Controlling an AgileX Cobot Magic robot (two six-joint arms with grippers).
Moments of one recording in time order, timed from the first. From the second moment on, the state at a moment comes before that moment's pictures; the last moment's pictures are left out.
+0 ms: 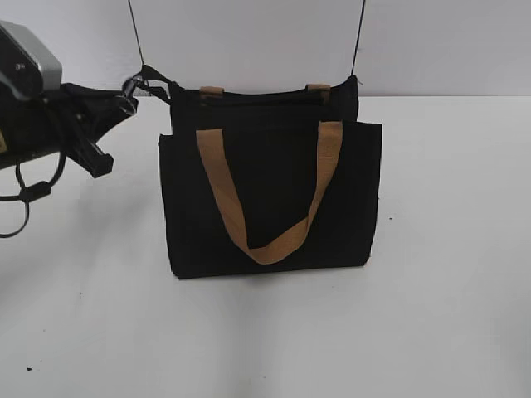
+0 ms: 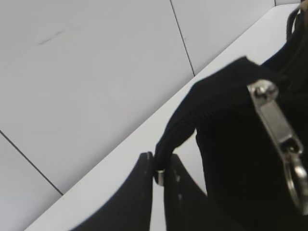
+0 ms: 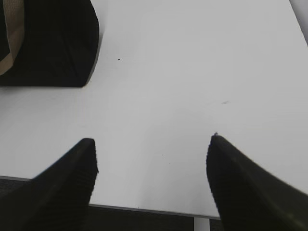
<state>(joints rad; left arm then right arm) -0.13 1.74 -0.69 0.75 -0.94 -0.03 0.02 -0.01 -0.48 0.11 1.10 -0.12</state>
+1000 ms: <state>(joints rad) -0.14 1.35 -0.81 1.22 -0.56 -0.67 0.02 0.42 -0.54 0.60 0.65 -0.32</state>
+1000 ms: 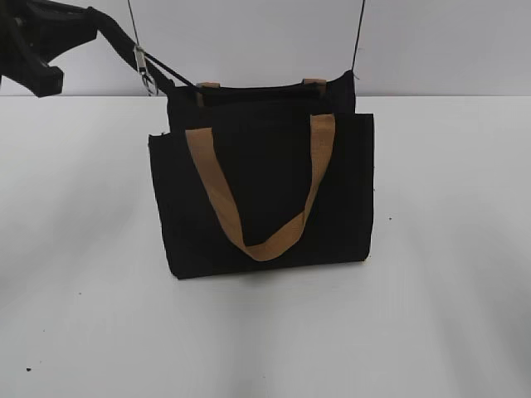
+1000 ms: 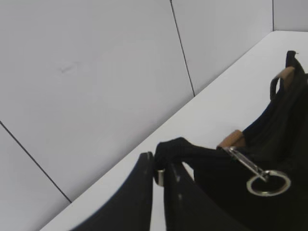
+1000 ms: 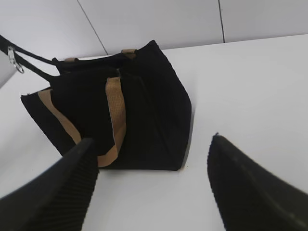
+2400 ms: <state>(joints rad) -0.18 1.33 -0.83 1.26 -0.55 -0.76 0.70 1.75 -1.33 0.72 0.27 -0.74</state>
